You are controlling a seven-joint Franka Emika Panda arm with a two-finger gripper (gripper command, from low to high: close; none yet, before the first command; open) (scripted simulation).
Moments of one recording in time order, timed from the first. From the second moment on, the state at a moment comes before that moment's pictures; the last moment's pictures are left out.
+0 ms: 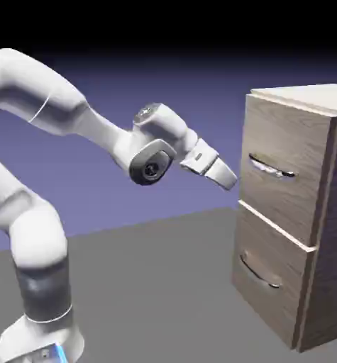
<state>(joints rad) 0.01 -0.57 -0.01 -2.80 0.12 3.02 0.69</state>
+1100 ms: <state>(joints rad) -0.01 -0.60 -0.12 -2.71 1.55 2.82 0.02</state>
